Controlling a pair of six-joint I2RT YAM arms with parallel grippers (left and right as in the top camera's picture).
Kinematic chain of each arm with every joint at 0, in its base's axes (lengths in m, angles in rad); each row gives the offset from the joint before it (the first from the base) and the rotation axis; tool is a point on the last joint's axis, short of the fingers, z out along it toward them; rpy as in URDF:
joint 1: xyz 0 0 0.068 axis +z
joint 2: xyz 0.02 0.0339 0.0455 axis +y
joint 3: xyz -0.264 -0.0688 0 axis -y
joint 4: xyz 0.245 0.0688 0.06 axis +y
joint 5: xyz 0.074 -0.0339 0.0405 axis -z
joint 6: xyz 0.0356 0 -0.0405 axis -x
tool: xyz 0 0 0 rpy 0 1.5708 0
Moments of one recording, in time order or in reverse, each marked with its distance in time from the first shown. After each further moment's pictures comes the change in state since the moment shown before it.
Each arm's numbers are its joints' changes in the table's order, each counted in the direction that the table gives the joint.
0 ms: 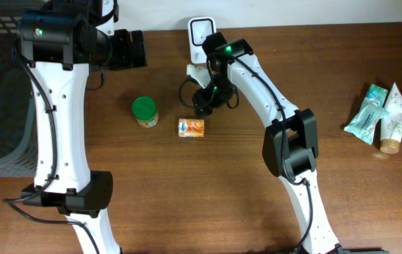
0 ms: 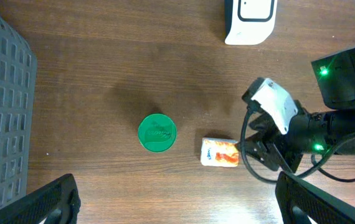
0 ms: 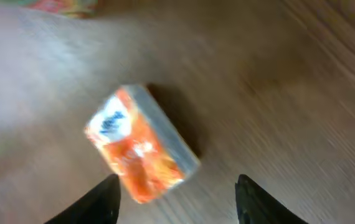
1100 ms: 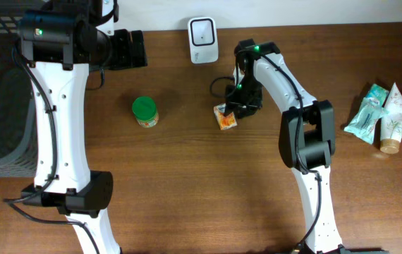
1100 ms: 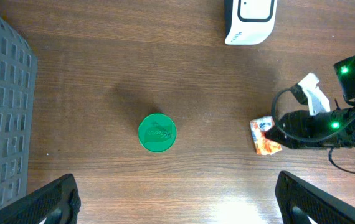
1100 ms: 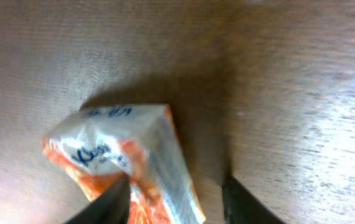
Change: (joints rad) left arm 0.000 0.000 0.000 0.000 0.000 0.000; right arm -0.156 0.005 -0.159 0.019 0.111 -0.612
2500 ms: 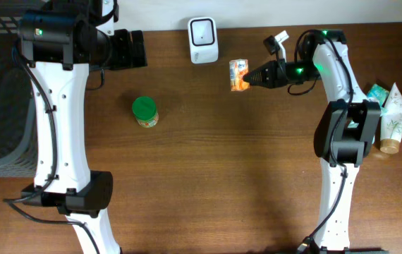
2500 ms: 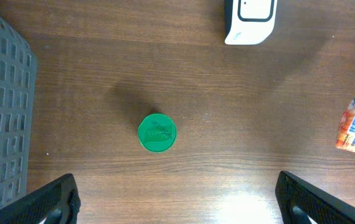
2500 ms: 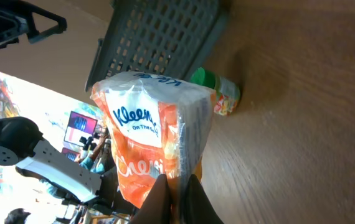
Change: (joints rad) left arm 0.000 0.000 0.000 0.000 0.000 0.000; right arm -0.314 0.001 0.093 0.343 -1.068 1.118
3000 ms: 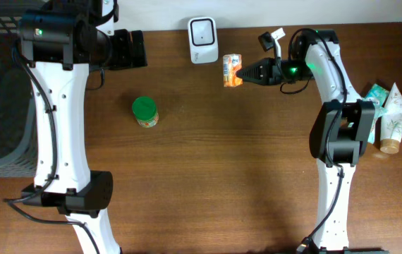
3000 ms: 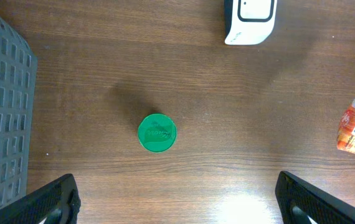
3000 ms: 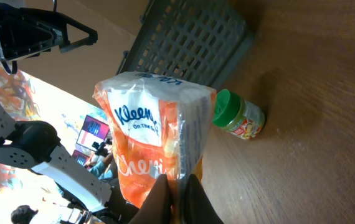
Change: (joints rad) left arm 0.000 0.000 0.000 0.000 0.000 0.000; right arm 0.042 0.000 0.000 0.000 -0.113 0.047
